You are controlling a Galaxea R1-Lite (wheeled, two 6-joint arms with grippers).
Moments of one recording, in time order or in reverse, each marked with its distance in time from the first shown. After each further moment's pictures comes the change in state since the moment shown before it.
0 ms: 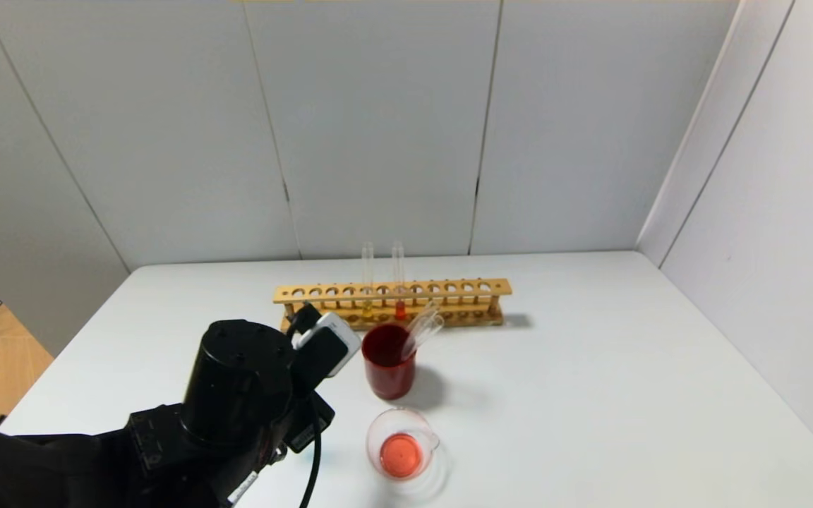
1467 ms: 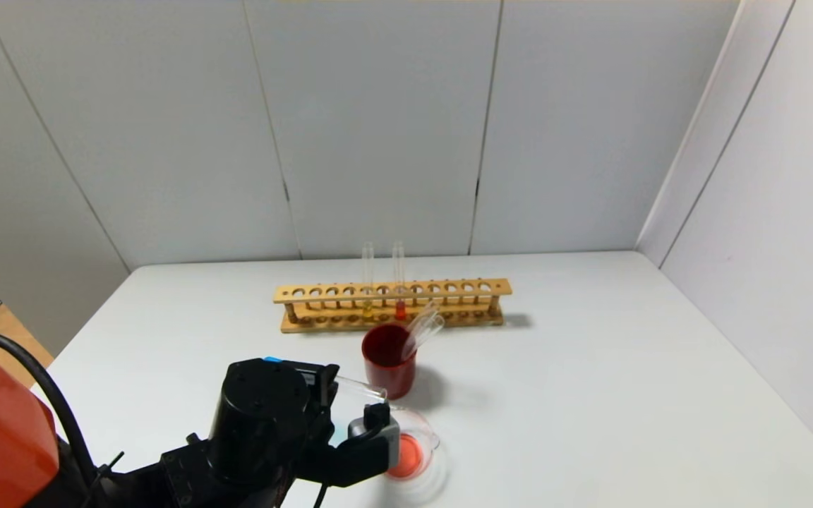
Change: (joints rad) left arm -0.022 0.155 0.126 -0.330 -0.070 0.806; right arm 0.000 0.000 0.000 0.000 0.000 0.000
